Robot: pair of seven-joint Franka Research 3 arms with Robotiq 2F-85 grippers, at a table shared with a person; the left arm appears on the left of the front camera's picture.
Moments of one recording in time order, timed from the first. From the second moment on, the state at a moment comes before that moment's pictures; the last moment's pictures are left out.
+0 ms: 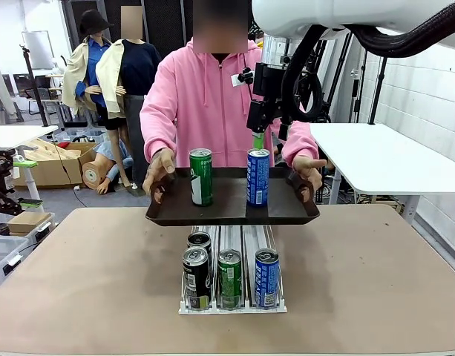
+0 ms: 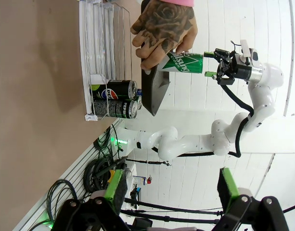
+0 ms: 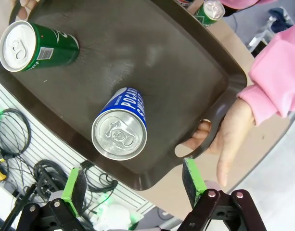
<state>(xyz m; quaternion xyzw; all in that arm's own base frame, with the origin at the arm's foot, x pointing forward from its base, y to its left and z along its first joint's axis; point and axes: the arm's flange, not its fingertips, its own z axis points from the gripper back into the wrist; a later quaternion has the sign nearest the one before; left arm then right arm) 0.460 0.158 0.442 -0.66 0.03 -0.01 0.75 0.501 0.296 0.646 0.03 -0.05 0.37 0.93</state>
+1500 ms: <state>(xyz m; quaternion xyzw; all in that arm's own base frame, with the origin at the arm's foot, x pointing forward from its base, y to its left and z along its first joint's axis) 0.459 0.159 0.441 -0.66 0.03 -0.01 0.75 0.488 0.096 0.685 0.32 -0.06 0.17 0.93</state>
